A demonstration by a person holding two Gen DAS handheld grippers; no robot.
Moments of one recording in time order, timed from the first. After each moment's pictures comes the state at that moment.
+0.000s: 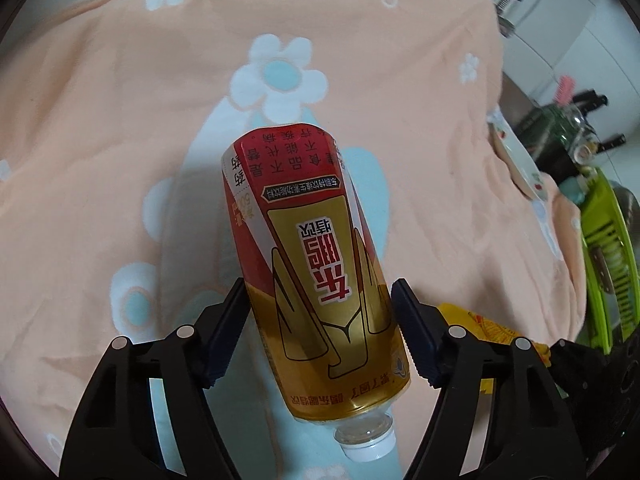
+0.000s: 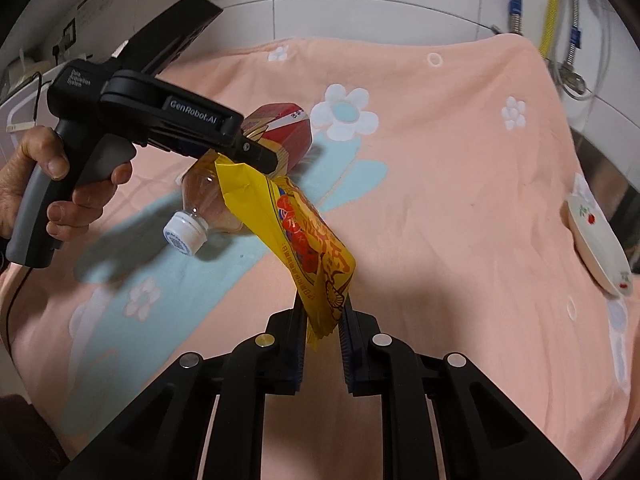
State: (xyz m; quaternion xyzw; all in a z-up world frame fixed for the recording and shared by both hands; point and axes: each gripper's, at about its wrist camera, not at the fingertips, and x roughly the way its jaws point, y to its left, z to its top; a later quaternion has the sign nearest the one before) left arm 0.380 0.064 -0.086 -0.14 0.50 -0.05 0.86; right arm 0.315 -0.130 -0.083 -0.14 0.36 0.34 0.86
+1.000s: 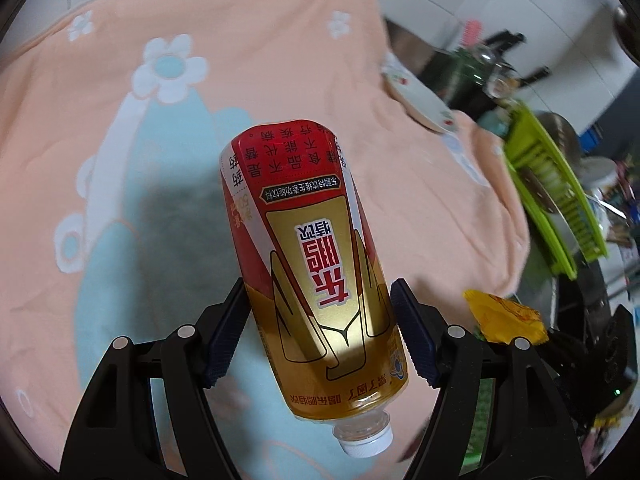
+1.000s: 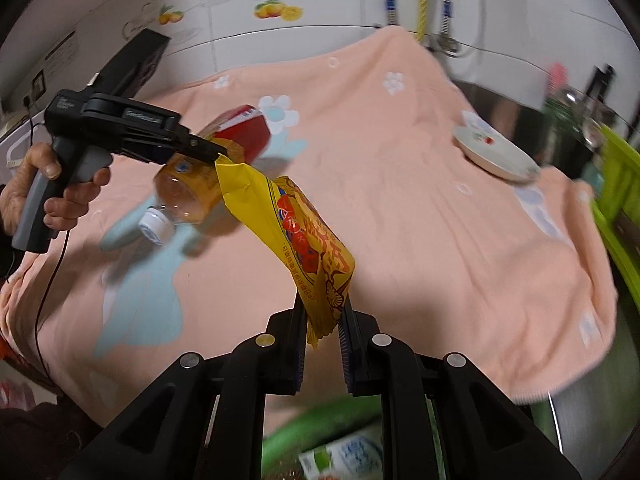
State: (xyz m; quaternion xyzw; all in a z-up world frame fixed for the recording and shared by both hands) left arm 0.303 -0.012 -0.060 -0.10 0.49 -0.18 0.85; right arm 0.196 -0.242 -0.067 -0.06 0.36 0.22 0.90
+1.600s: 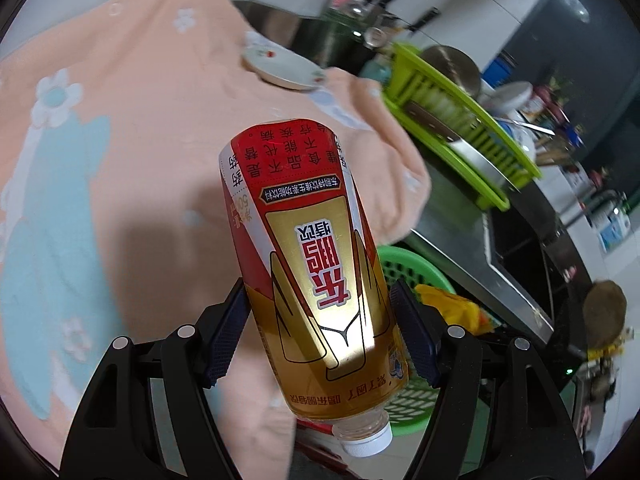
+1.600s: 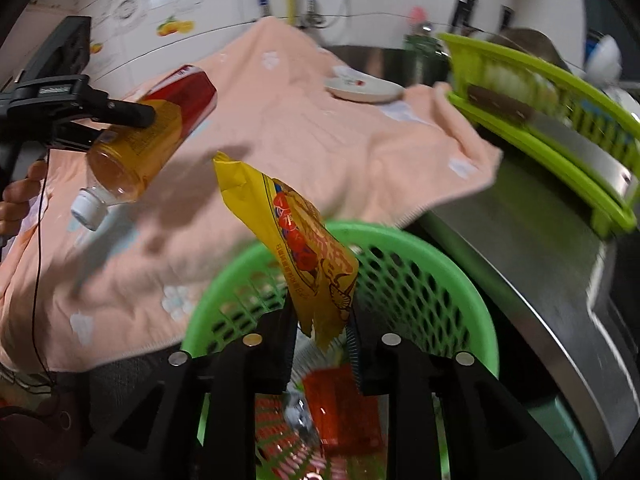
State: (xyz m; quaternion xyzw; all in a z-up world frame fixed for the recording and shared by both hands) left arm 0.220 -0.125 -0.037 -0.06 0.47 -0.31 0.82; right arm 0.078 -0.337 -0.094 0.02 0.39 0.06 0.92
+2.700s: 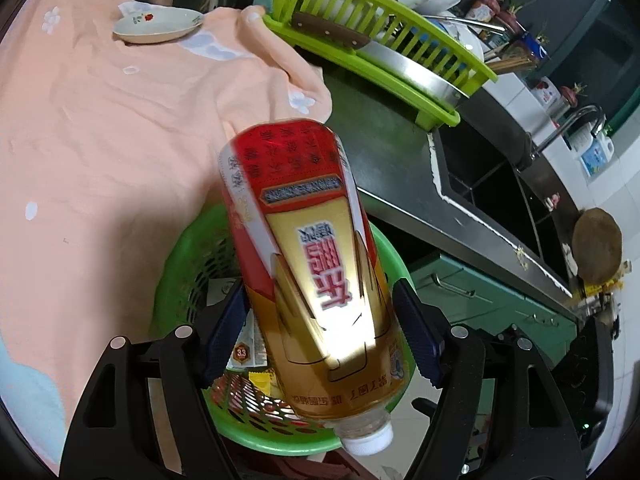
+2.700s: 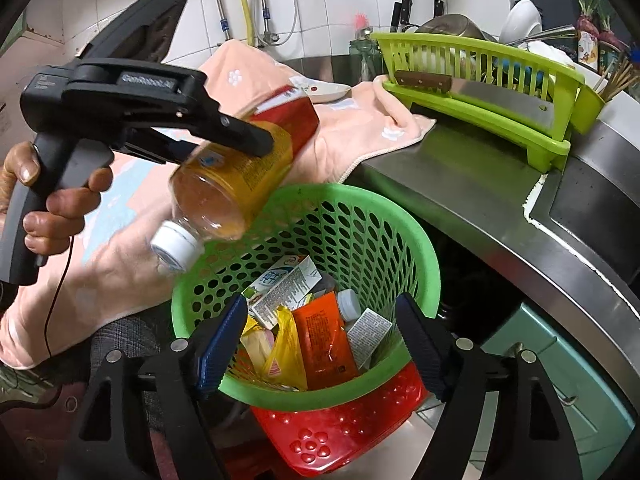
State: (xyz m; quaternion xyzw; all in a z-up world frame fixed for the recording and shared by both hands) left arm 0.170 -0.261 -0.075 0.01 0.51 -0.39 0.77; right arm -0.012 -0.362 -0.098 0.05 0.36 0.02 0.93
